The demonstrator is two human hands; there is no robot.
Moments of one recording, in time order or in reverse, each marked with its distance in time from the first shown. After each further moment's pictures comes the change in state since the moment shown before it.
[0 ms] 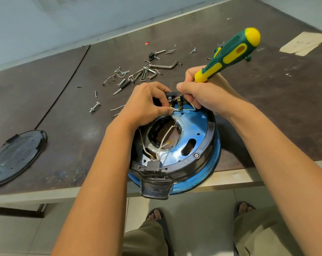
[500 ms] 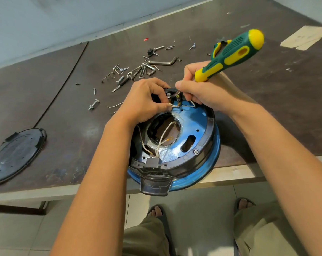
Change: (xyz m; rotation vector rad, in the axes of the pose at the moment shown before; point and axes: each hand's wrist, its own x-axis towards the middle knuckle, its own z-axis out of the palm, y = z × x) left_hand -0.001 0.000 0.000 -0.007 0.013 0.013; right_hand -0.003 0.005 -0.005 -0.020 -0.036 -0.098
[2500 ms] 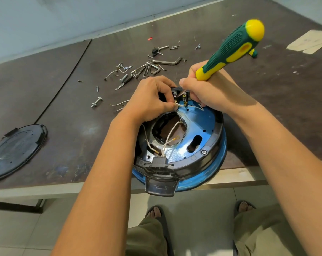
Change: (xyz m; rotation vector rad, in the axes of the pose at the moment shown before) left_hand 0.003 -0.006 0.001 0.006 -0.008 0.032; right_hand -0.001 -0.022 0.008 -0.138 0.020 0.194
